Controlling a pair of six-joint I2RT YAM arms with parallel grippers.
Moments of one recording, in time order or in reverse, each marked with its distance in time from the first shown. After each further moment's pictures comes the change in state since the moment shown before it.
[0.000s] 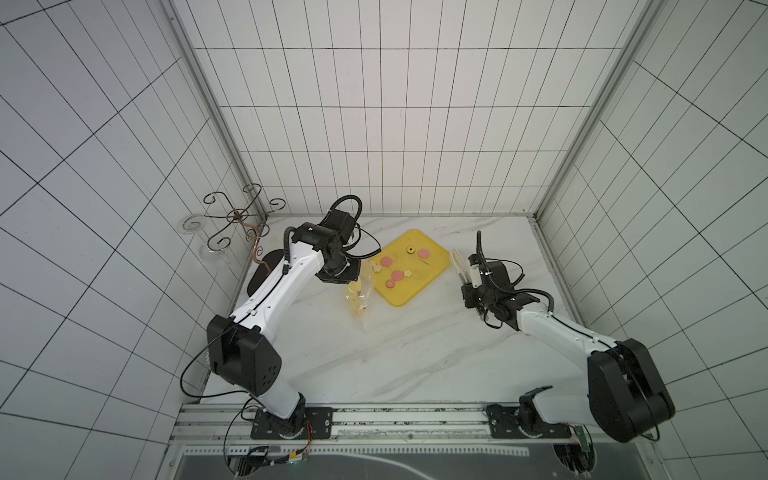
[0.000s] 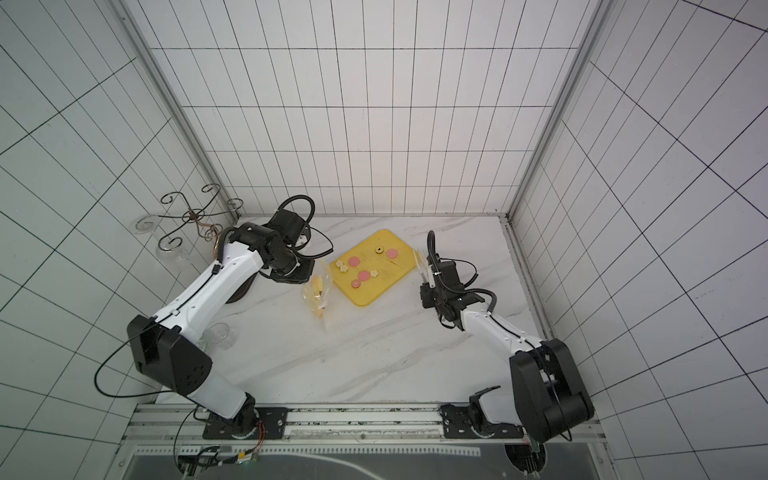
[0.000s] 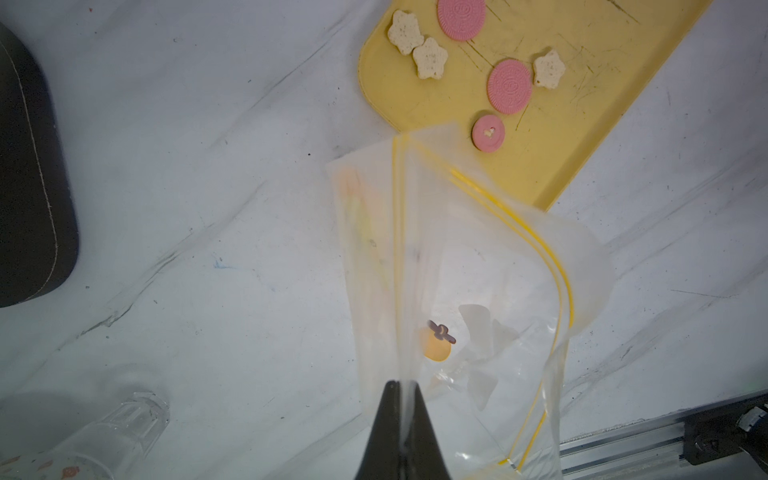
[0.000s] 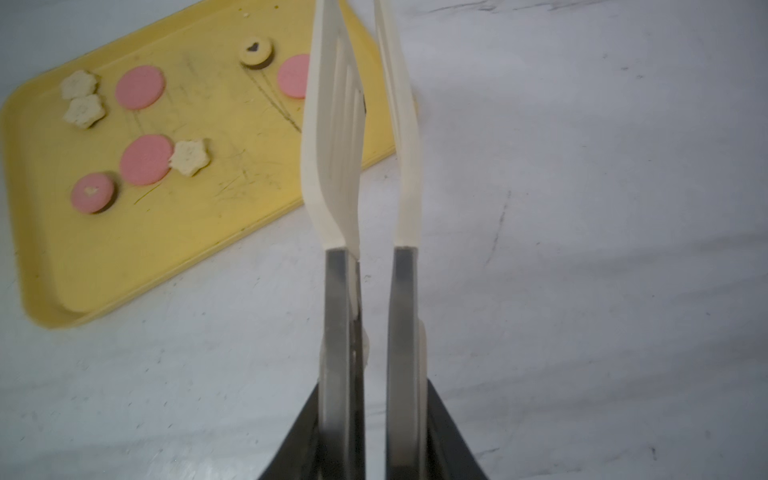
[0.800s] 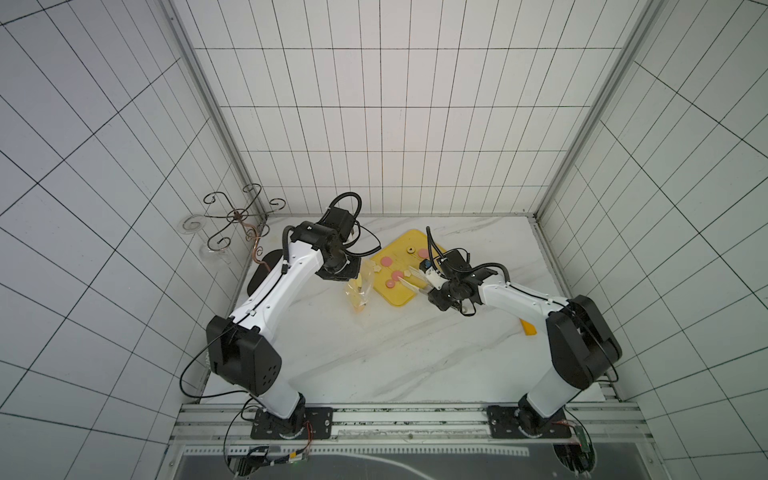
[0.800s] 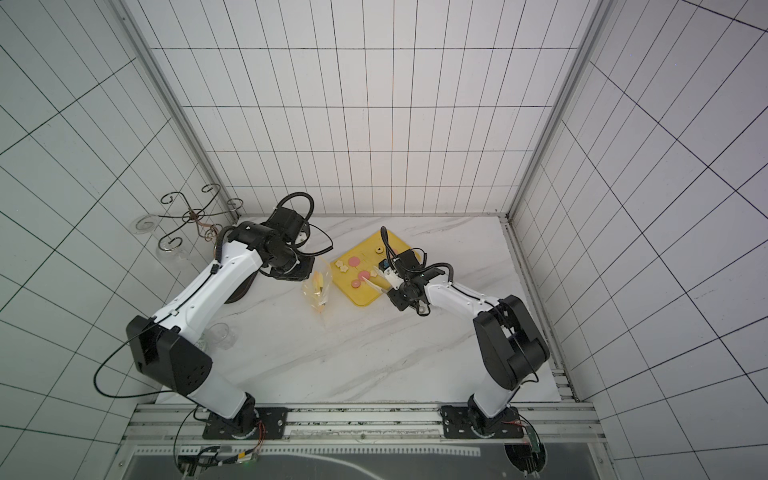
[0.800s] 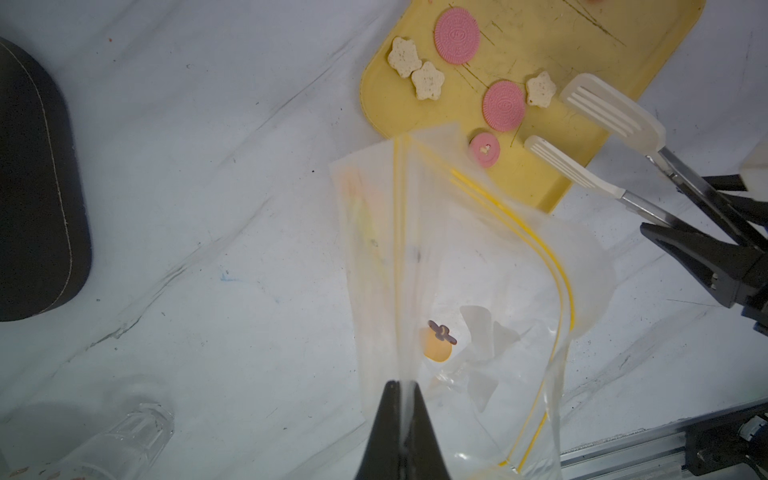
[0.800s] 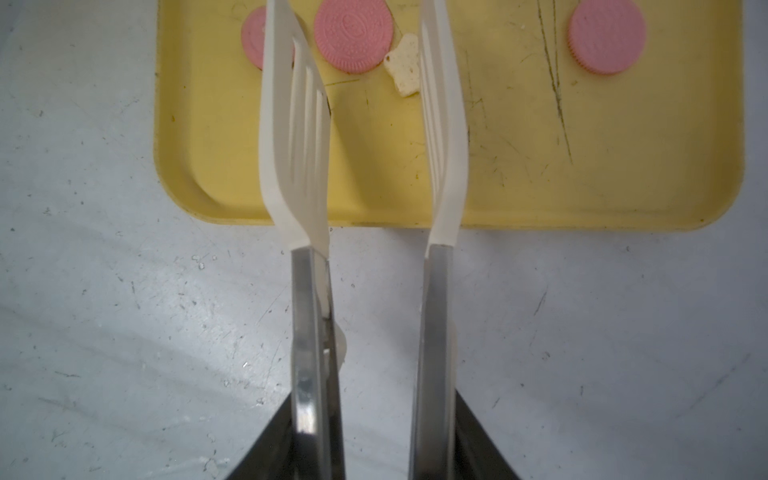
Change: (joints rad) left arm 0.002 0.002 0.014 0.016 -0.006 0.007; right arm 0.165 0.335 0.350 -0.272 -0.069 -0.290
